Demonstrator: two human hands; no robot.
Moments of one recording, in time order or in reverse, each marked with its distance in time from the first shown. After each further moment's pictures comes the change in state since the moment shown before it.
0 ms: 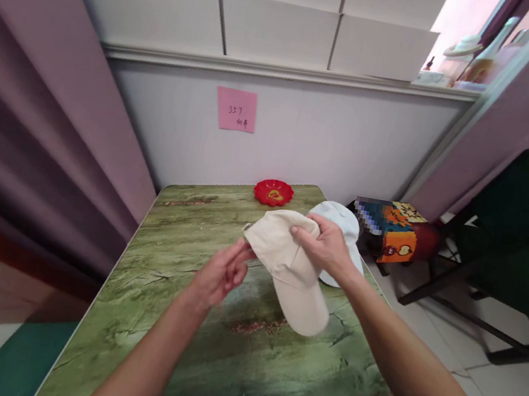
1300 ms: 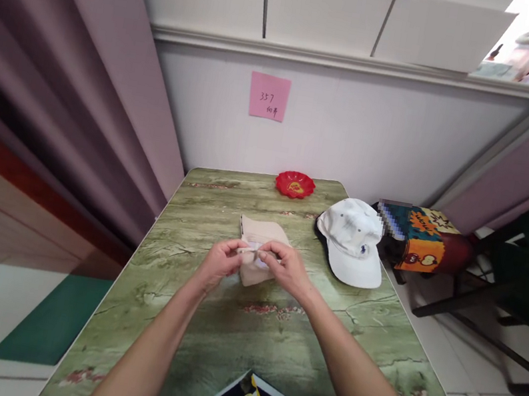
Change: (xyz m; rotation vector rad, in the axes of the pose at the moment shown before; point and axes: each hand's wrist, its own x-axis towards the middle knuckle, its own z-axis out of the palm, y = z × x) left_hand -0.019 -0.042 -0.048 0.201 0.178 0.105; right_hand -0.050 -0.004 0.111 0.280 -0.349 -0.052
